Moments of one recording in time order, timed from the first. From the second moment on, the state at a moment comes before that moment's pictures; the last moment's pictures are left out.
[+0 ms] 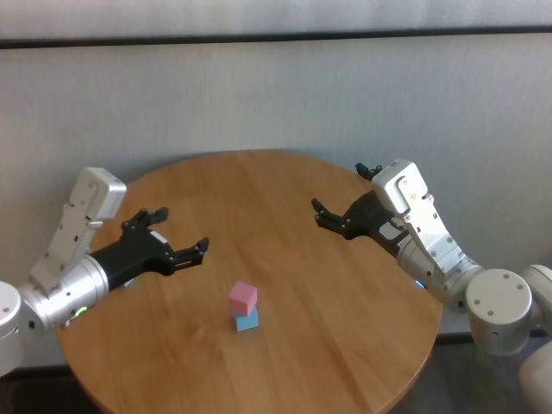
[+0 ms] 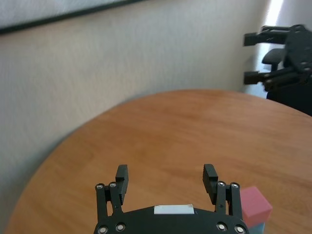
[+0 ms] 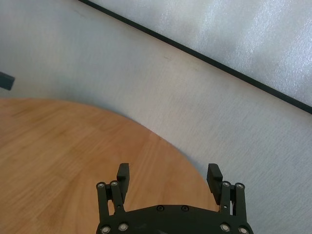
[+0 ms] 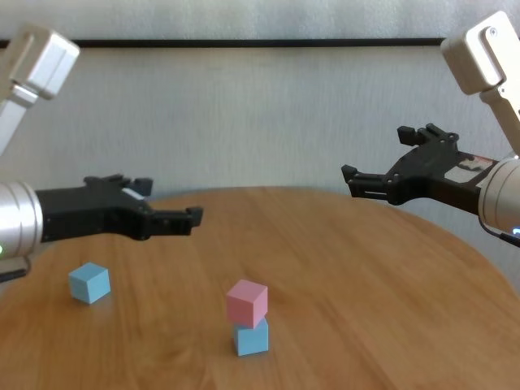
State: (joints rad) left arm -0.38 0.45 0.42 -1.29 -0.31 0.01 -0.46; right arm 0.44 0.33 -0.48 -1.22 0.04 -0.10 0.19
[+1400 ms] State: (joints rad) left arm -0.36 0.49 0.39 -1.23 -0.30 0.16 -0.48; right arm 0.44 0.33 -0.48 -1.22 0.04 -0.09 0.19
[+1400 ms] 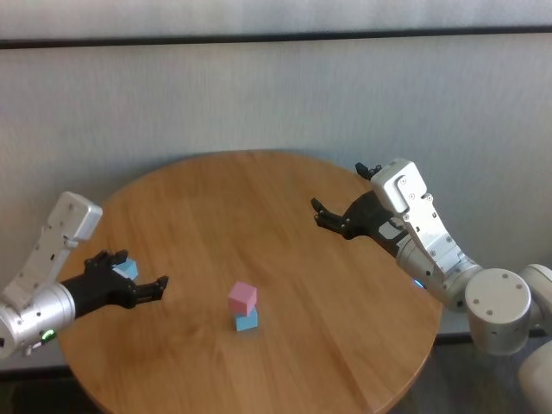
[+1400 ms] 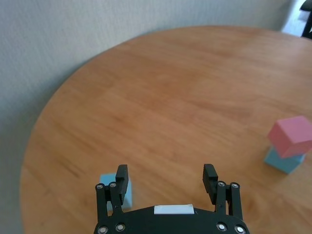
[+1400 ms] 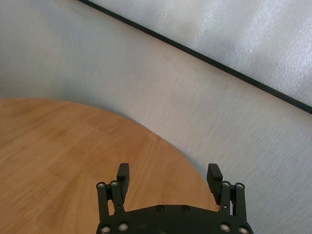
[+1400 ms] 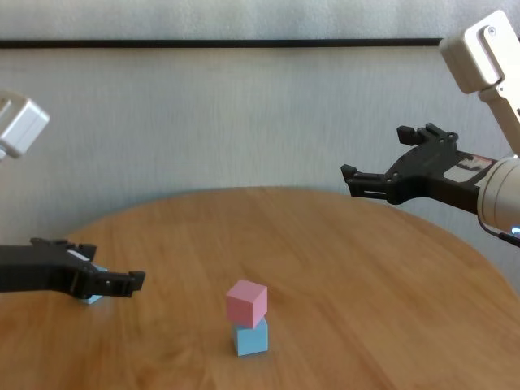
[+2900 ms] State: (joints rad) left arm -0.43 0.44 0.35 -1.05 -0.24 0.10 -0.49; right arm 0.44 0.33 -0.48 -1.22 0.04 -0.09 0.19
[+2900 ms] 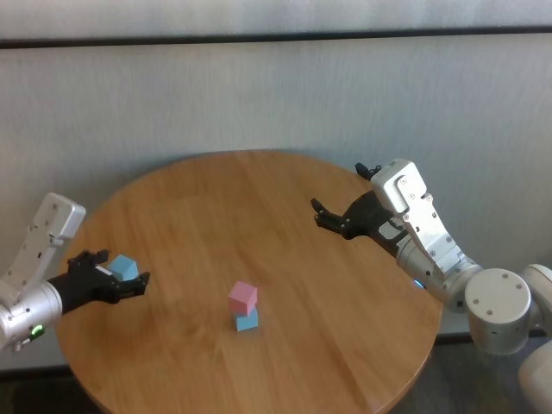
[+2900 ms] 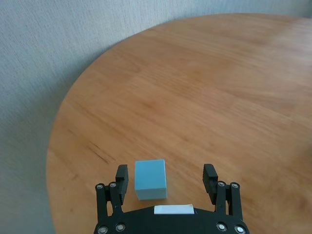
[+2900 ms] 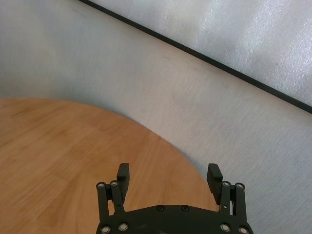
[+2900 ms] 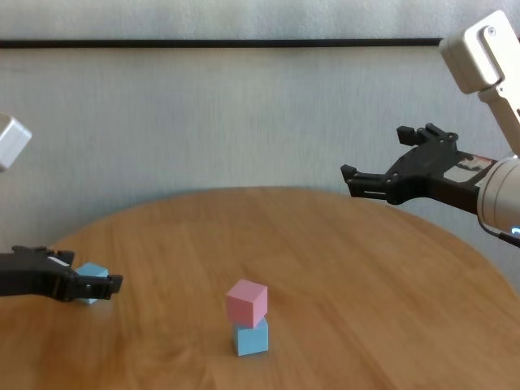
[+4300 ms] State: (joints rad) left arm -0.50 0.41 0.34 -0.89 -0.25 0.05 -0.54; right arm 0.44 0.33 -0.48 -1.22 0.04 -0.09 0.19
